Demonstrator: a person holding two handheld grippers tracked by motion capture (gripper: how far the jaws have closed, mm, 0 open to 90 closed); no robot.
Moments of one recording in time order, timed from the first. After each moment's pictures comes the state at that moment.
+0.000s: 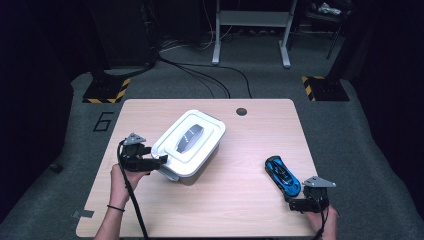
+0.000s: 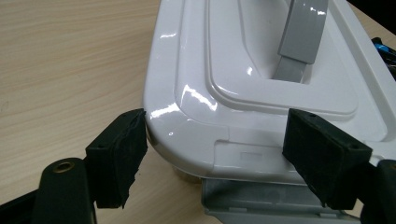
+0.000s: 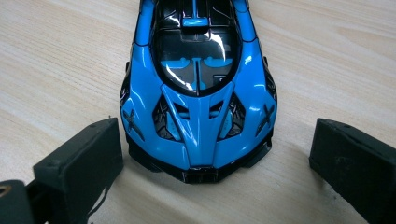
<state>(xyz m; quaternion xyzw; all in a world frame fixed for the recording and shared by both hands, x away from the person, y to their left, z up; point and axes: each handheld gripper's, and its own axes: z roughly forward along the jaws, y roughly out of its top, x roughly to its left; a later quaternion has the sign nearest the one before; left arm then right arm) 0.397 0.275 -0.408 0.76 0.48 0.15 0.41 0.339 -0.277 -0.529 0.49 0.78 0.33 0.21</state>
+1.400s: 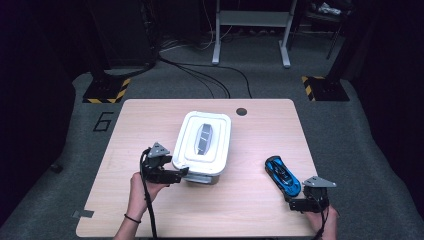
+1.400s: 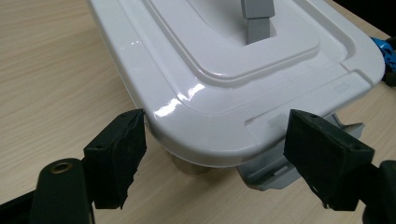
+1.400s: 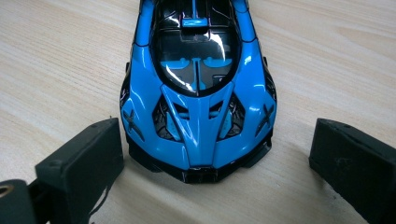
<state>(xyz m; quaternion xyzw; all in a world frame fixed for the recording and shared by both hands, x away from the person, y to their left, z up) 0.373 0.213 -0.413 0.80 0.41 0.14 0.41 0.339 -0.277 -0.529 0.49 0.78 0.33 0.21</state>
